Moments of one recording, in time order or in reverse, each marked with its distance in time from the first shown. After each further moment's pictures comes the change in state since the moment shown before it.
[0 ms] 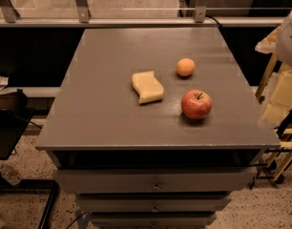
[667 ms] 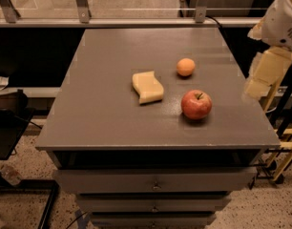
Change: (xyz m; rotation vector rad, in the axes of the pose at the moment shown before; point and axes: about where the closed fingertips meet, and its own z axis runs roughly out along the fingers) arm -0.014 -0.058 0.020 0.023 -0.027 0.049
